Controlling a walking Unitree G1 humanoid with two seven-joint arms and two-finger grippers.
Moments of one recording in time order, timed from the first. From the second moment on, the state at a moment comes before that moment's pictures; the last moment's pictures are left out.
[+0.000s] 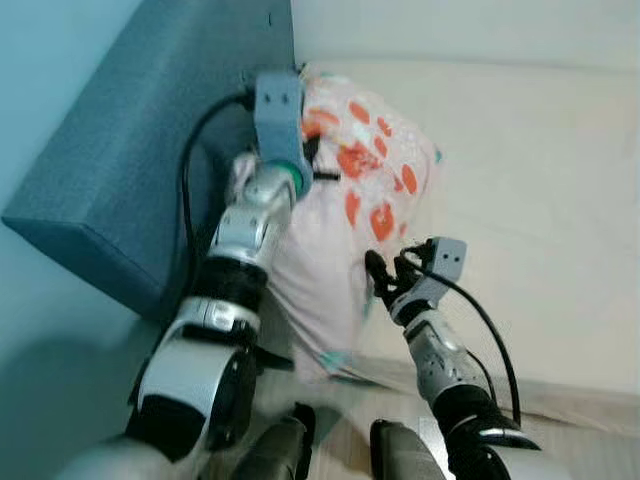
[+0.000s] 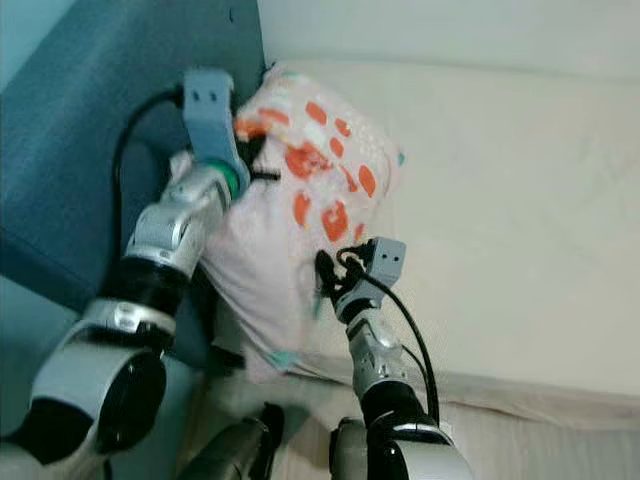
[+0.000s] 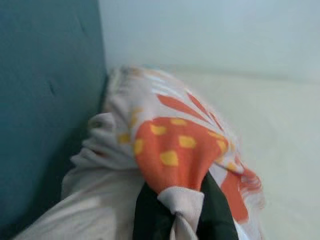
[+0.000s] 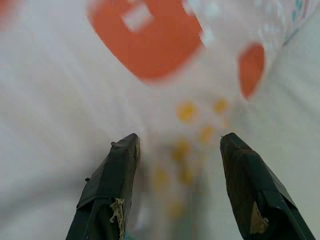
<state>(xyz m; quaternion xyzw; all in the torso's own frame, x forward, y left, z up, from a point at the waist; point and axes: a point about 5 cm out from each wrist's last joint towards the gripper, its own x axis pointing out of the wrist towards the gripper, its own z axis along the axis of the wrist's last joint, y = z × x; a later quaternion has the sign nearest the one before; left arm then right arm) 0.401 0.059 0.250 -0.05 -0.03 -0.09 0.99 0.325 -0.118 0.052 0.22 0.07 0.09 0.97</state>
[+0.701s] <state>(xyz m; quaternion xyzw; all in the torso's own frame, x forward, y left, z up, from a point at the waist) 0.413 0.109 0.263 -0.09 -0.06 0.17 0.98 0.312 -0.106 0.044 0.21 0.07 0.10 0.97</state>
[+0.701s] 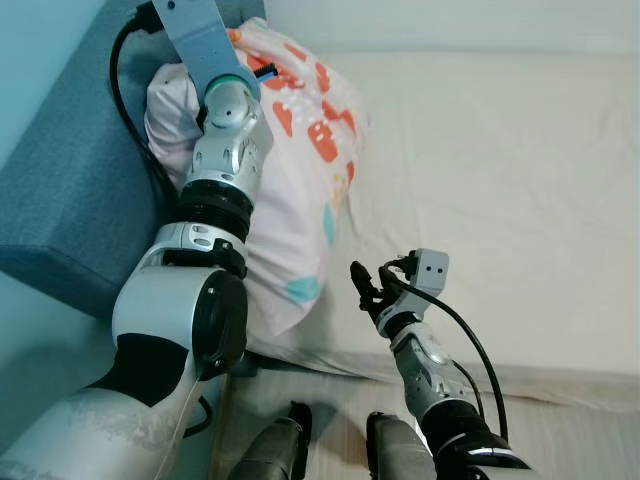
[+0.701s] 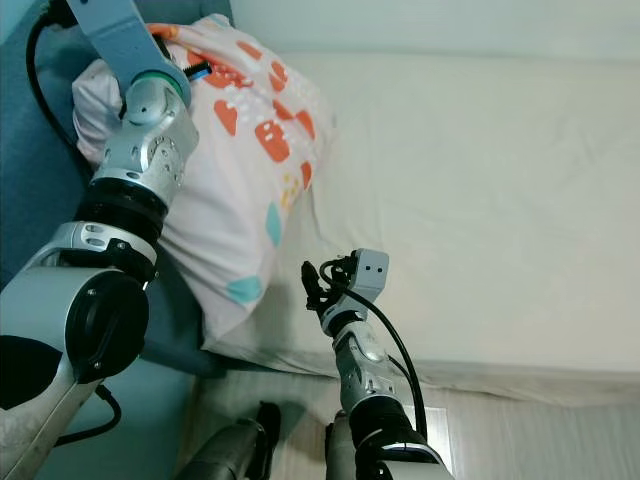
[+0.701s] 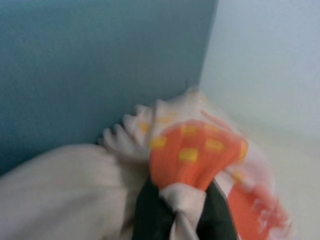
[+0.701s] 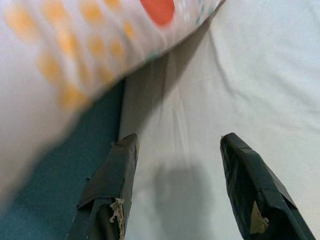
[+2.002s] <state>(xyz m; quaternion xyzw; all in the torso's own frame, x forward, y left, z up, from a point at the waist) 0.321 0.099 0.160 0.18 -0.06 -0.17 0.97 0.309 -0.101 0.060 0.17 0.03 0.15 0.97</state>
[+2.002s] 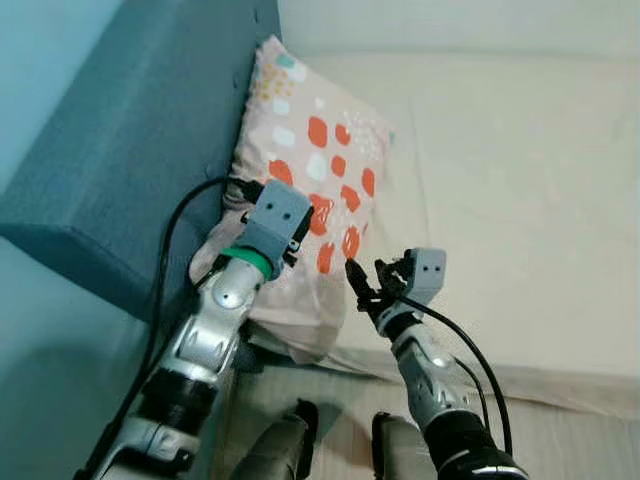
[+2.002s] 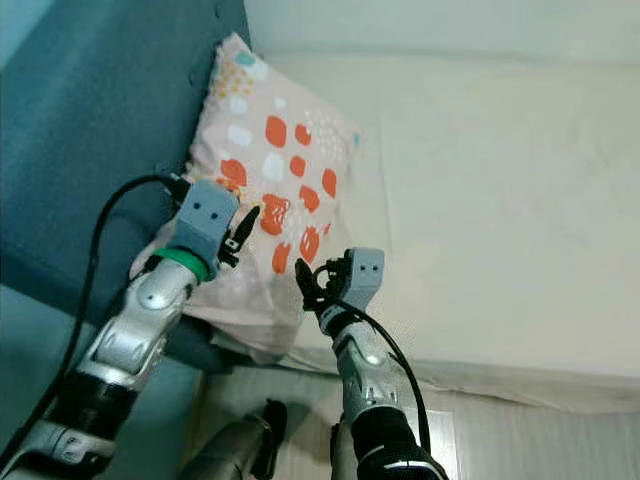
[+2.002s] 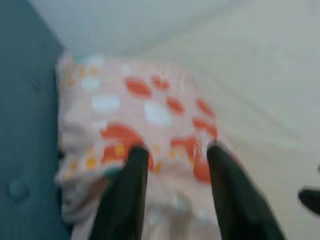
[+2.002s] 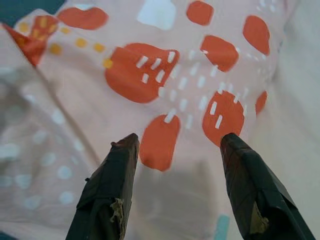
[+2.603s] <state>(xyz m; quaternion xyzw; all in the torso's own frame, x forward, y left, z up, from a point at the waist) 0.294 0.106 0.138 0.10 -0.04 -0.19 0.98 0.293 -0.108 0.091 0.09 -0.06 0.16 0.98</state>
